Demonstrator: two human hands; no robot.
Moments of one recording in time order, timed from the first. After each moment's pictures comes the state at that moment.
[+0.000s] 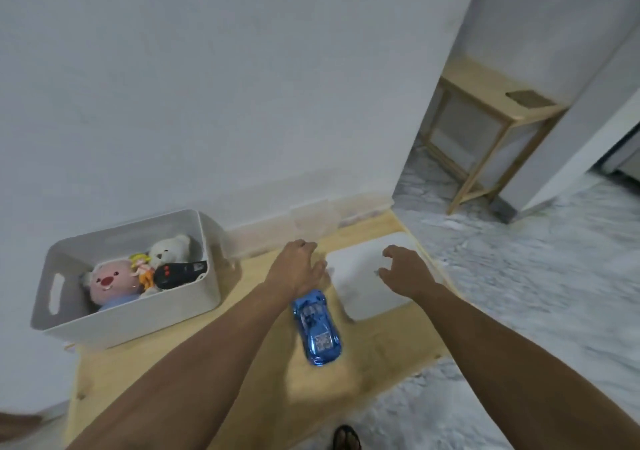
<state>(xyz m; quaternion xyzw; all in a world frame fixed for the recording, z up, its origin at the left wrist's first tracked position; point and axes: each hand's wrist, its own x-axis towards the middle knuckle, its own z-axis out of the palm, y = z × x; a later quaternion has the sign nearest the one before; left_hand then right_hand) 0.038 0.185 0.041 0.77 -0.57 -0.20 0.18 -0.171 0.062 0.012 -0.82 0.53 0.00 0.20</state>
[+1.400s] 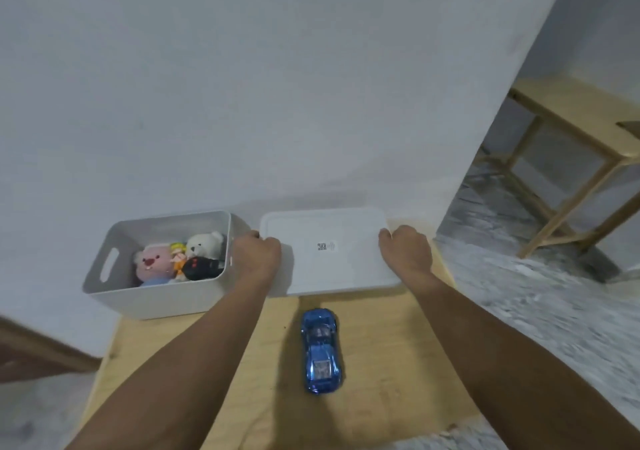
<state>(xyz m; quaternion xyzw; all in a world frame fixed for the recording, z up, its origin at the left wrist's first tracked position) 0.081 0.182 0.075 0.89 -0.08 -0.12 0.44 -0.089 0.009 0.064 -0.76 0.59 -0.13 0.26</state>
